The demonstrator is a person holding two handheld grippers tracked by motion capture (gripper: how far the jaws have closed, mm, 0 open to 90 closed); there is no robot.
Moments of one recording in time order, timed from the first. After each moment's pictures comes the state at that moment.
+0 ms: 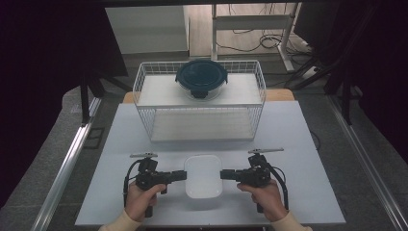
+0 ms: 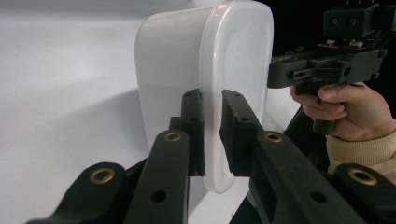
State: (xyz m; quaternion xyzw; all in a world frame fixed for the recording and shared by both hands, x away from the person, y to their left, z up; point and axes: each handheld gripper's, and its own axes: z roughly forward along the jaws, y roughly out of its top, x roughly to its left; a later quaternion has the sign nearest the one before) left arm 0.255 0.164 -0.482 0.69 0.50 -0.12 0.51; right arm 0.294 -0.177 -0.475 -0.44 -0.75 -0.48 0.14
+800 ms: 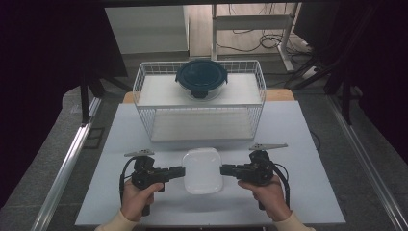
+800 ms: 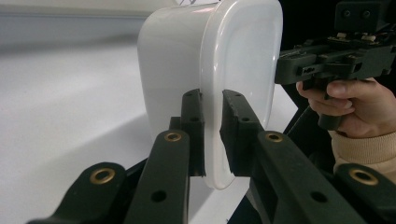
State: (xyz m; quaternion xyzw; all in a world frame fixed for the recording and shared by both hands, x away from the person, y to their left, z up) left arm 0.248 0.166 -0.458 0.70 0.47 -0.08 0.53; right arm 0.286 -0.173 -0.442 -0.40 -0.76 -0.50 0.10
